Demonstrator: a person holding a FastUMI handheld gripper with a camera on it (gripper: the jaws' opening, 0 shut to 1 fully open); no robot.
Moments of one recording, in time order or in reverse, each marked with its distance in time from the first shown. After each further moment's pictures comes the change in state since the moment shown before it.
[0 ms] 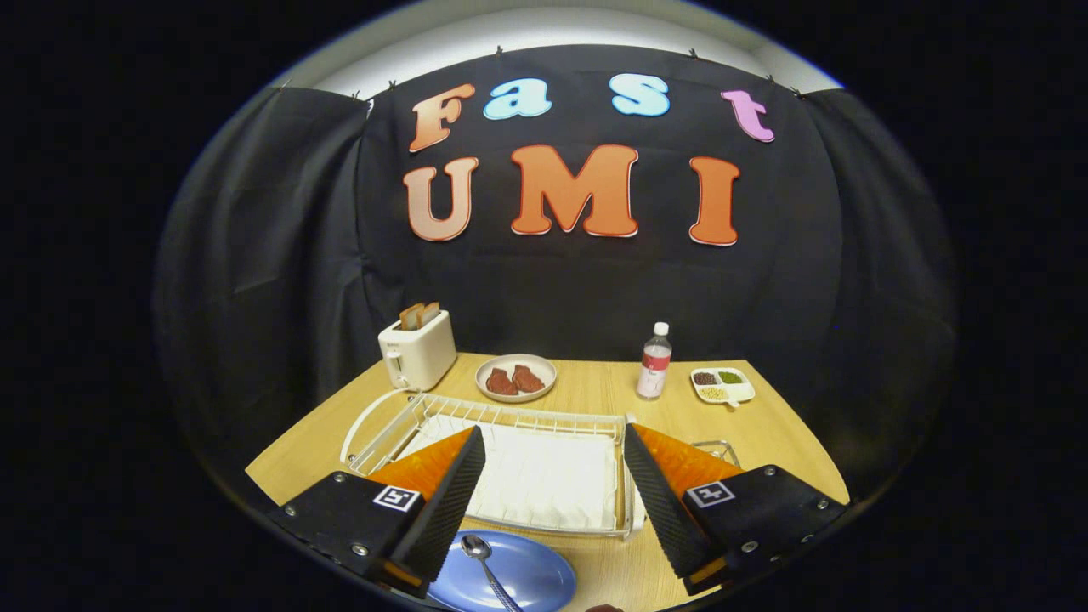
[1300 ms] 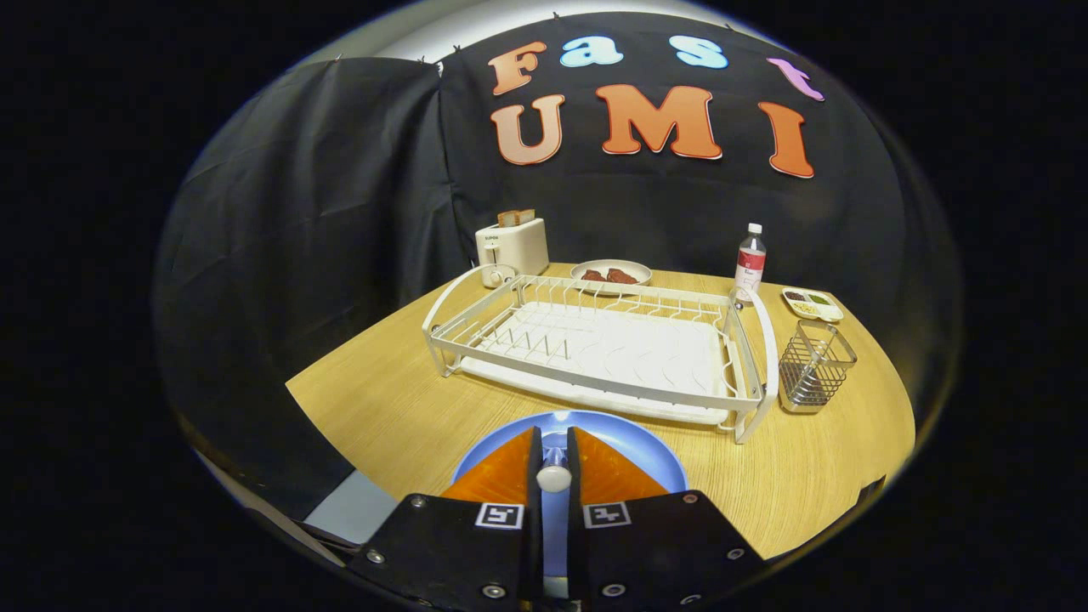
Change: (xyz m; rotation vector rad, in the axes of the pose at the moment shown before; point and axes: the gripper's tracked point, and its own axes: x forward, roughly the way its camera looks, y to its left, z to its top) arm -0.054 0.091 -0.192 -0.050 0.201 0.295
